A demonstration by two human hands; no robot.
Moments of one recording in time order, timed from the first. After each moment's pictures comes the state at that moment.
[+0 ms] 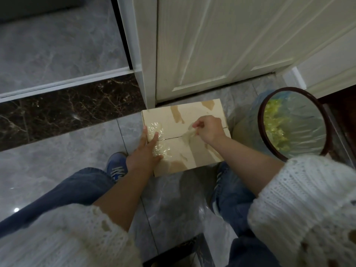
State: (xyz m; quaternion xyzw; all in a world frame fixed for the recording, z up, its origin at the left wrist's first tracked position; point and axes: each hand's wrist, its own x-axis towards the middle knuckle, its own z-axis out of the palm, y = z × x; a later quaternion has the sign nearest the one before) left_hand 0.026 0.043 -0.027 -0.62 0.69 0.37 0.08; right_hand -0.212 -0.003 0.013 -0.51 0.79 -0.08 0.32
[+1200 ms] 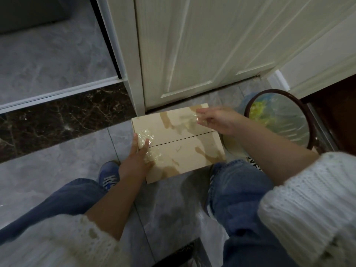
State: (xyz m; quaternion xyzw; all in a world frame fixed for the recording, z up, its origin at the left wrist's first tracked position) left_hand 0.023 0.043 -0.029 -0.61 0.70 0.36 0.08; right_hand -0.263 -0.025 0.091 -0.17 0.67 -0.32 0.65
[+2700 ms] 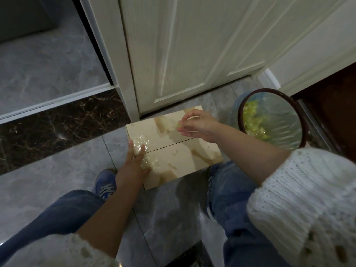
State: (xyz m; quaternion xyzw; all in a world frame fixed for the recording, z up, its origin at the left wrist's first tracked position) left_hand 0.024 0.045 -0.030 -0.61 0.71 0.36 0.05; right_hand -0.232 -0.024 0.069 -0.21 0.69 -0.31 0.62
